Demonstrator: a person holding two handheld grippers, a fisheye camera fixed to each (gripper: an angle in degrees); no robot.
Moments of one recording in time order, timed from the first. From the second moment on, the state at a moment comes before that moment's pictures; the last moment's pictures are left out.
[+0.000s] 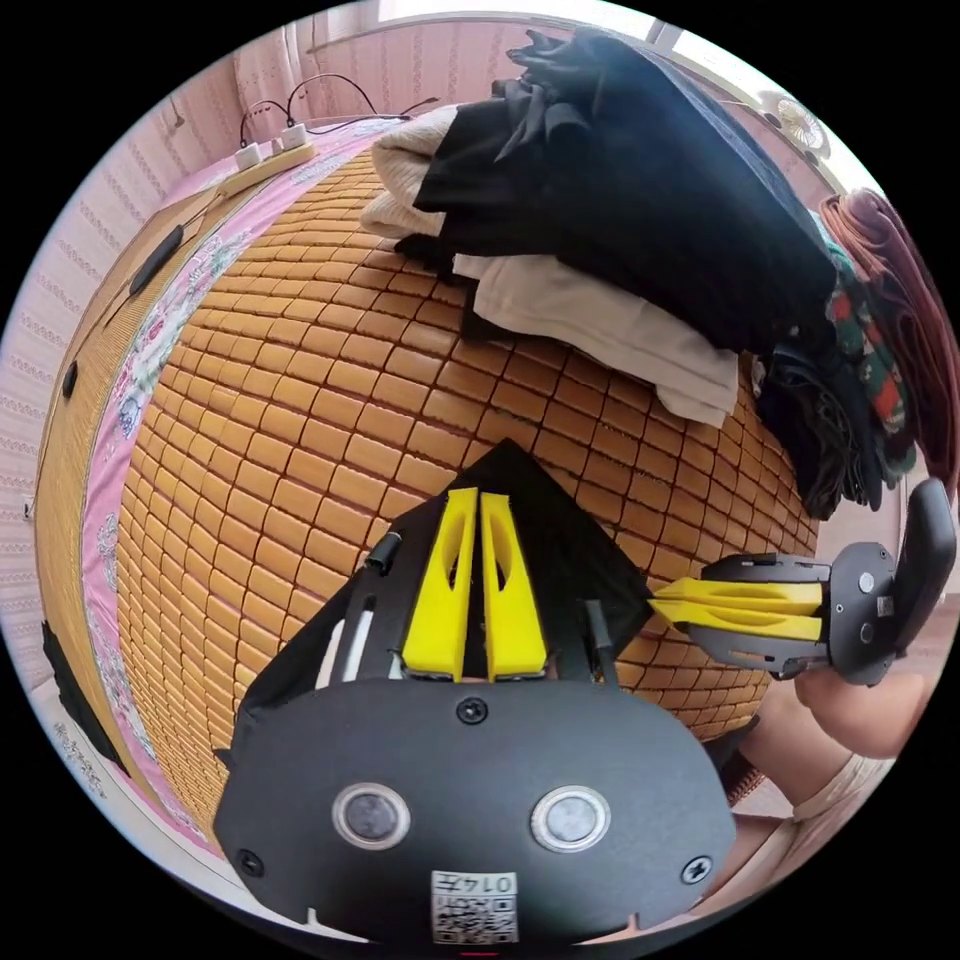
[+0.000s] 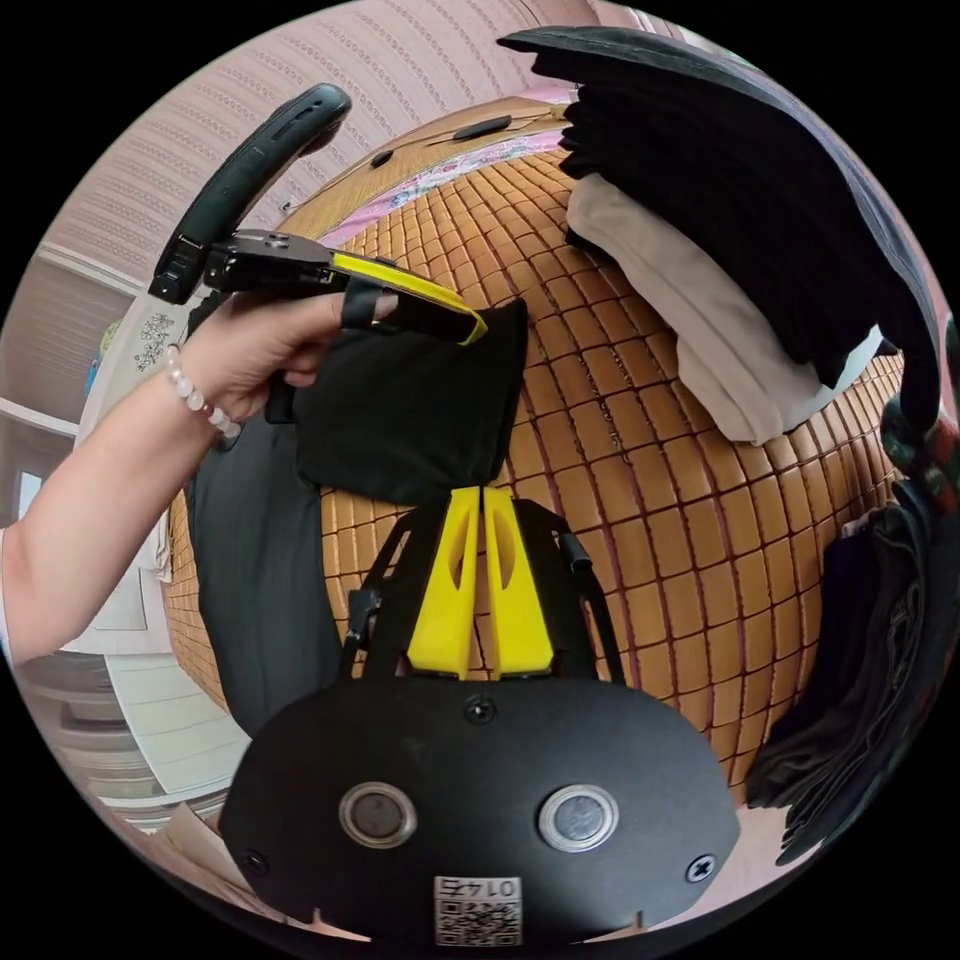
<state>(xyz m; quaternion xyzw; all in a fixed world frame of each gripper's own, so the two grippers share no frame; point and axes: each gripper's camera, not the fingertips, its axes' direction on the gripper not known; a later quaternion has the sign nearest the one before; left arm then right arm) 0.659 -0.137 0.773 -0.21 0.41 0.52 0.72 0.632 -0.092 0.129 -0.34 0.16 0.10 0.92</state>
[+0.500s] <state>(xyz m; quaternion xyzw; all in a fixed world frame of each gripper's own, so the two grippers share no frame) 0.586 -0.187 0.716 -0.18 0.40 0.50 0.75 0.603 -0.094 0.180 -0.37 0.18 0.08 0.91</state>
